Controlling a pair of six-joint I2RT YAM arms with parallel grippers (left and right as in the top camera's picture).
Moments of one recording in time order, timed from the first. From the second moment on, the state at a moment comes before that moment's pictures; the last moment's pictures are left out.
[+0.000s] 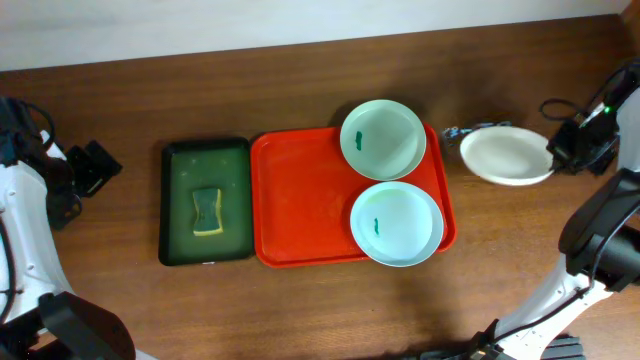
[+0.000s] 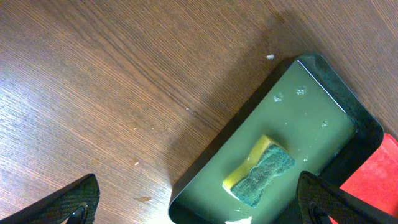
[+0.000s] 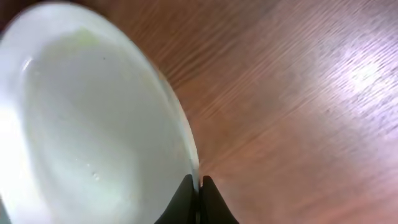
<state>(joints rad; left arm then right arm) 0.39 1.75 1.65 -1.22 0.09 -0.33 -0.59 2.09 1.81 -1.33 -0.08 0.25</state>
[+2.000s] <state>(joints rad) 0.39 1.75 1.65 -1.22 0.09 -0.33 0.40 2.05 1.40 -0.93 -0.25 0.49</state>
